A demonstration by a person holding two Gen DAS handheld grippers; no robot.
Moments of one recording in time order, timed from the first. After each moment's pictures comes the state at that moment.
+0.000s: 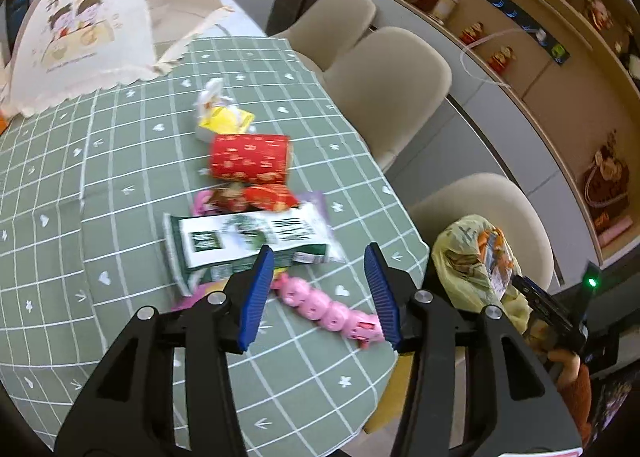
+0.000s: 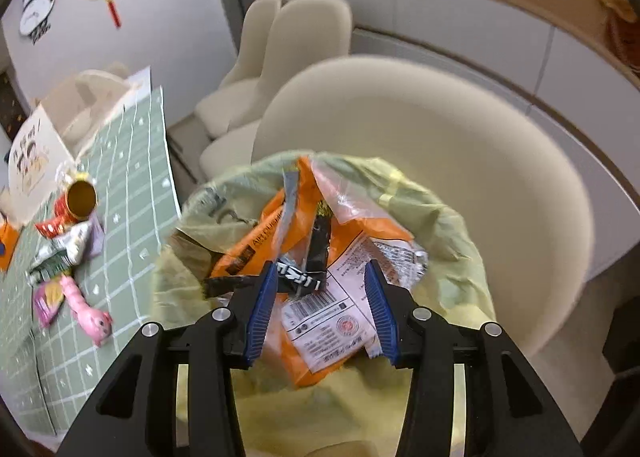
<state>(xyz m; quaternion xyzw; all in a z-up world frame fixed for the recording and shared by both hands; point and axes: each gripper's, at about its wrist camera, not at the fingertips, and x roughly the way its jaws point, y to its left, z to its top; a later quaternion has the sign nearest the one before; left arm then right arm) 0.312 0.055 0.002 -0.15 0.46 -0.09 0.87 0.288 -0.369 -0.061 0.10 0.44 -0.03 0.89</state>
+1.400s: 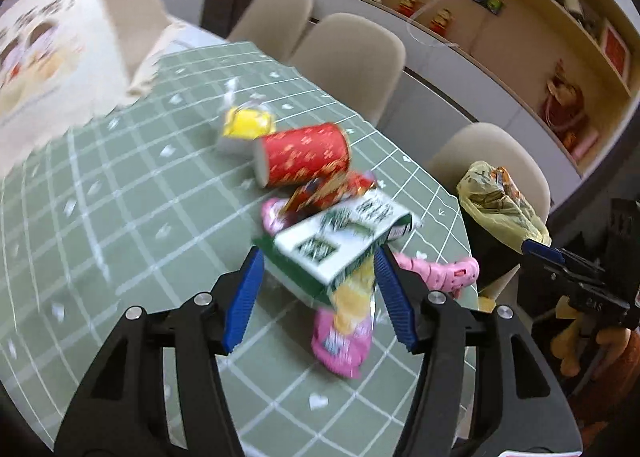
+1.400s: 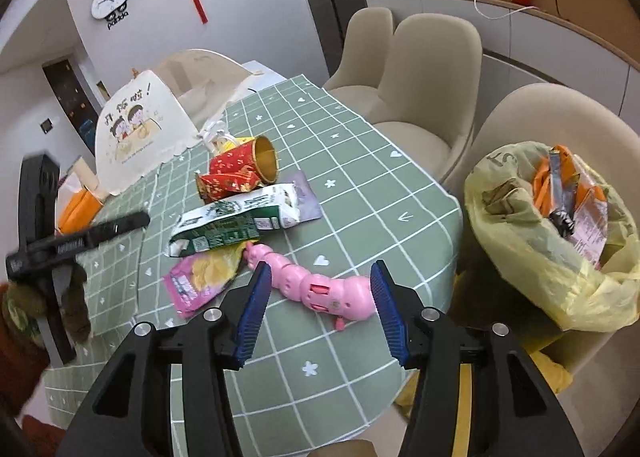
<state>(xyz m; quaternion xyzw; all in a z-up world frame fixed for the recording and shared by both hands) 0.333 0.148 -0.048 -0.05 0.43 -0.24 0.87 0.245 -0.136 -0.040 0.10 0.42 0.09 0.90</state>
